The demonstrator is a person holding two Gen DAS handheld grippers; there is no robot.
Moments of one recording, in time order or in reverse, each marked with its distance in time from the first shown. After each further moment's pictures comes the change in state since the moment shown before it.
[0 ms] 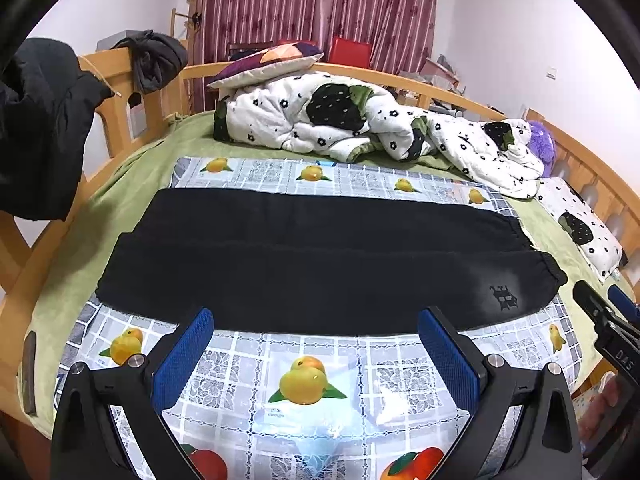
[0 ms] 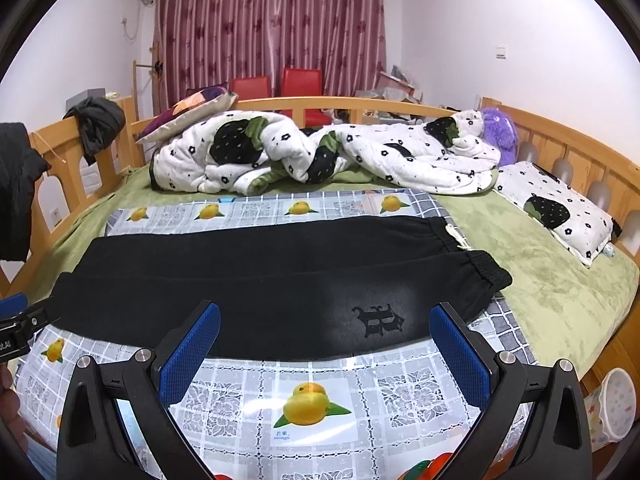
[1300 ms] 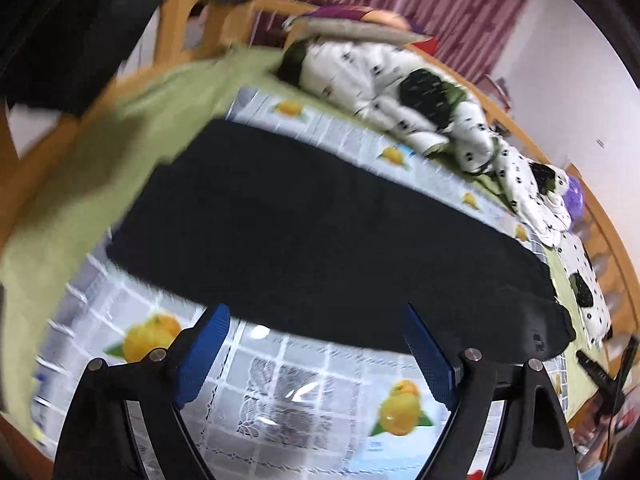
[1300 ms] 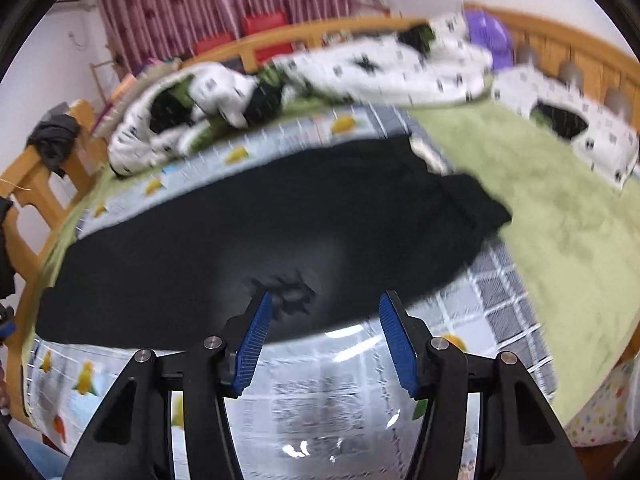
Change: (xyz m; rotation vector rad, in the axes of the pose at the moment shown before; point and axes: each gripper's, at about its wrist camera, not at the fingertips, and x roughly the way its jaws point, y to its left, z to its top) left arm 0.101 0.169 -0.017 -0.296 0.151 -0.034; right arm 0.137 -0.164 -0.026 0.181 0.273 0.103
